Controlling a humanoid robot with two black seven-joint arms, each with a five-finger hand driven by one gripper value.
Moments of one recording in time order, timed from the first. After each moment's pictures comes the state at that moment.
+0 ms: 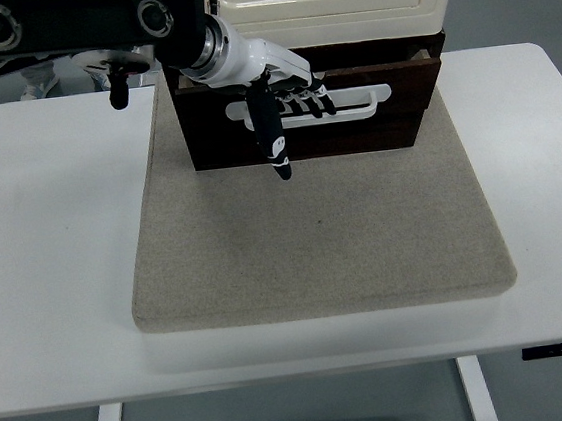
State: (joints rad) left arm -2.03 0.33 0.54 -1.32 0.20 -0.32 0.25; right arm -0.03 0.00 0.13 0.15 -0.15 0.22 -0.01
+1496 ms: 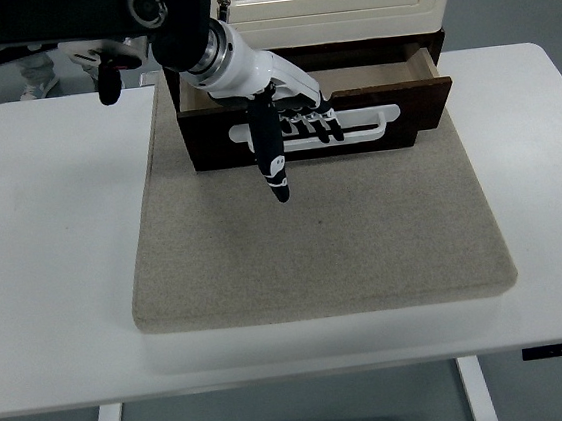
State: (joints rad) left arm -2.08 0.34 0.53 -1.37 0.19 -0.43 0.25; right arm -0.03 0.00 0.13 0.15 -0.15 0.22 -0.01
